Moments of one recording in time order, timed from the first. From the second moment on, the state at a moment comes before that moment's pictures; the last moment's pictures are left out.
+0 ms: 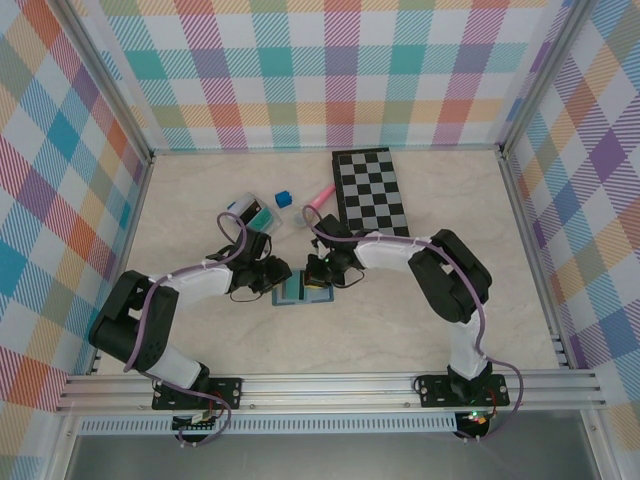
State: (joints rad) left arm -0.44 1.52 0.70 -0.20 0.25 -0.91; right arm 0.78 1.96 1.22 -0.38 -0.42 0.82
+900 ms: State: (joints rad) left arm -0.46 1.56 0.74 -0.26 0.33 -0.86; right arm 0.78 1.96 1.21 -0.39 -0.44 0.82
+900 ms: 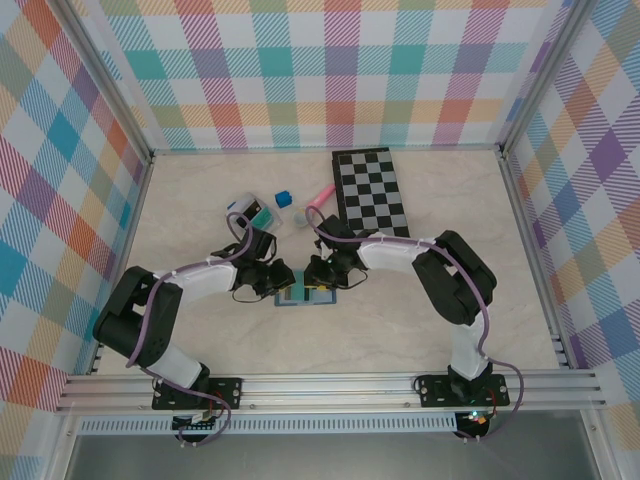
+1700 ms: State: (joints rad) left arm -0.46 1.55 0.71 -0.23 0.31 -0.86; right arm 0.77 1.98 1.20 -0.34 -0.49 0.85
